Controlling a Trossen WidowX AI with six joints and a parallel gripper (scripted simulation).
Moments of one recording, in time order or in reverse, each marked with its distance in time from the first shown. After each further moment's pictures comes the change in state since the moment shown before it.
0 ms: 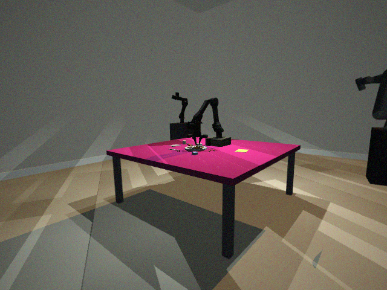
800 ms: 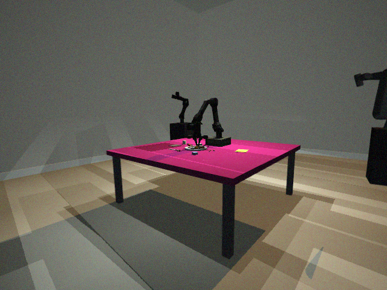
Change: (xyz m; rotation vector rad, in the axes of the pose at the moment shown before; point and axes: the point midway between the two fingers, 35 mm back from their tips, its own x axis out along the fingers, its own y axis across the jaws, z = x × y) arm 0.009 0.001 -0.001 0.000 0.002 0.002
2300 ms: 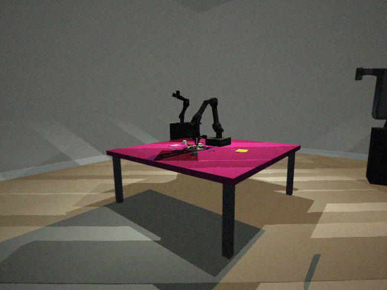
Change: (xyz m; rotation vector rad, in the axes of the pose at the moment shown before) arm -0.002 -0.011 -0.012 0.012 0.000 -0.003
